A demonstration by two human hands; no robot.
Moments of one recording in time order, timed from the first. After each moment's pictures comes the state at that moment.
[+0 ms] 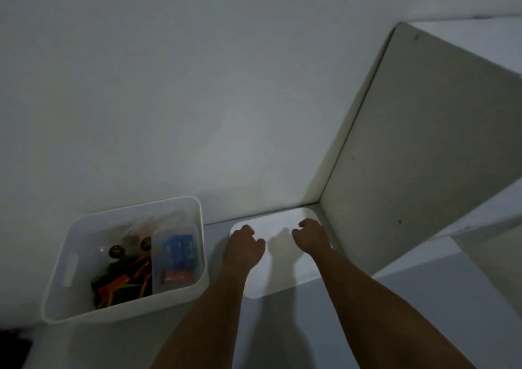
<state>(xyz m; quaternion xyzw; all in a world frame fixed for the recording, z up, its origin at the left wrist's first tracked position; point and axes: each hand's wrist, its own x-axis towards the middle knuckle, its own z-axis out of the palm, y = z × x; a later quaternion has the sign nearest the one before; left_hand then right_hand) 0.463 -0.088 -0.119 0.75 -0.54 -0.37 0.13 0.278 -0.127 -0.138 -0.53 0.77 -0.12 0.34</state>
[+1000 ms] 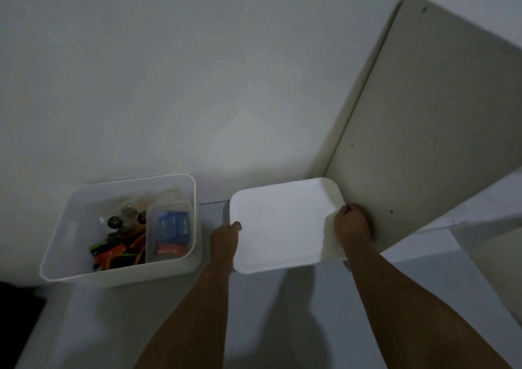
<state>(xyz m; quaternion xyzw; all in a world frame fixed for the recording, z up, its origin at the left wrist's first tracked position) 0.456 -0.056 -0.131 0.74 -0.21 -0.50 0.40 0.176 -0.125 -0.131 -0.43 0.85 -0.18 0.23</state>
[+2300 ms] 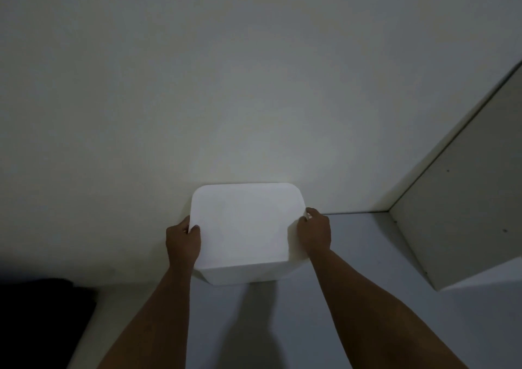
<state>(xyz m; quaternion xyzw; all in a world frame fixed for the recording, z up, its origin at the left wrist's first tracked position) 0.827 0.020 -0.101 0.78 -0.32 -0.28 0.46 0.551 -0.064 -0.103 -0.50 0.77 -0.26 0.30</state>
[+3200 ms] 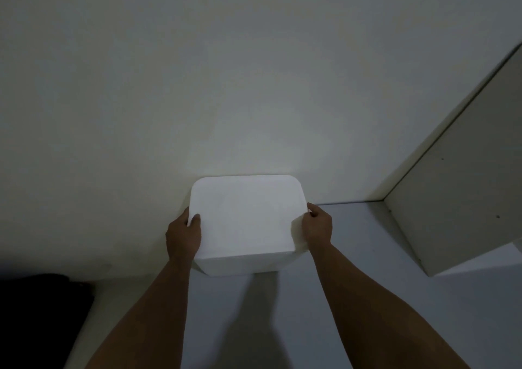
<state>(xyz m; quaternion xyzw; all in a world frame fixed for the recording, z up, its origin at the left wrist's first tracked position) 0.820 0.013 -0.114 0.80 -0.34 -0.27 0.41 0.532 -0.059 -0.123 -0.42 0.73 -0.39 0.37</state>
